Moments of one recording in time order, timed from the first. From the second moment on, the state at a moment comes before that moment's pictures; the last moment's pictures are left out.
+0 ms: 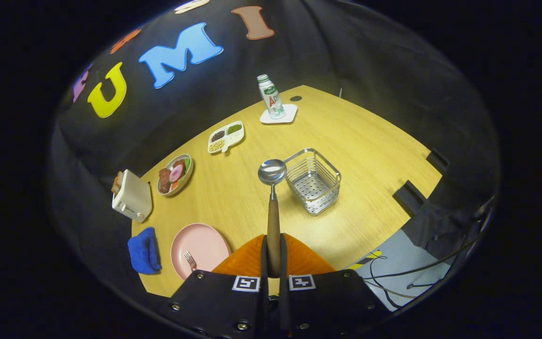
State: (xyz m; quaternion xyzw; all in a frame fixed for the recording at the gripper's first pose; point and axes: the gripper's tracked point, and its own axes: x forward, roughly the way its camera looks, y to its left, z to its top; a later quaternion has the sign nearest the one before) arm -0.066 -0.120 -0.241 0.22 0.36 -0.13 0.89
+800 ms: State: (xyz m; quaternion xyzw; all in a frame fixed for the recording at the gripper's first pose) arm -0.062 -0.147 -0.260 0.26 0.37 -0.20 0.87
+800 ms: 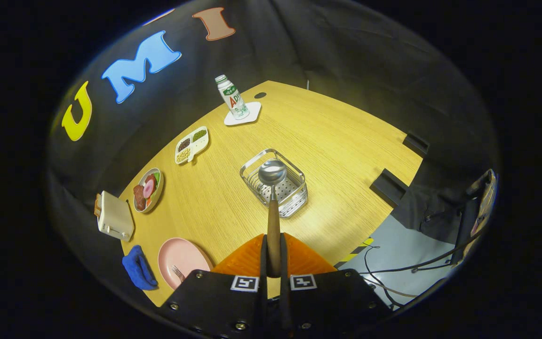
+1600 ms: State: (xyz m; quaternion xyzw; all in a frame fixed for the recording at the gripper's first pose) arm -0.051 -0.122 -0.253 0.27 0.36 -0.17 0.88
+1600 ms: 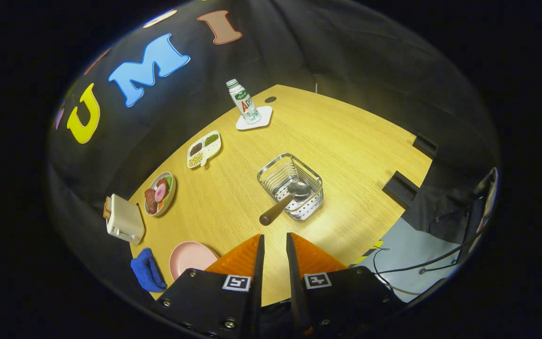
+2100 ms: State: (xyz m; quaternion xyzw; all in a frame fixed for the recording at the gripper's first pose) arm -0.029 -0.055 -0.267 0.23 0.40 -0.09 0.88
